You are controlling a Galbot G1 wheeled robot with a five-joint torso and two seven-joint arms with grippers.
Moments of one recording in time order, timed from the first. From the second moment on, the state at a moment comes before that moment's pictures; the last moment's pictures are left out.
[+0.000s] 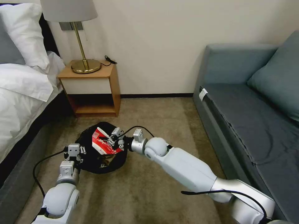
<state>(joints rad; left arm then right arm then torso) 1.41 -1.22 -0.60 -1.92 -0.13 0.21 -0.18 -0.44 1.36 -0.54 1.28 0.61 -0.07 -0.34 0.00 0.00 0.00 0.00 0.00</state>
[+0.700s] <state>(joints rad) 1.38 -1.22 -0.62 -1.88 -0.16 0.21 -0.20 -0.46 1.35 -0.52 1.33 0.58 -0.06 -0.22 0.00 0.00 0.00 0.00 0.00</state>
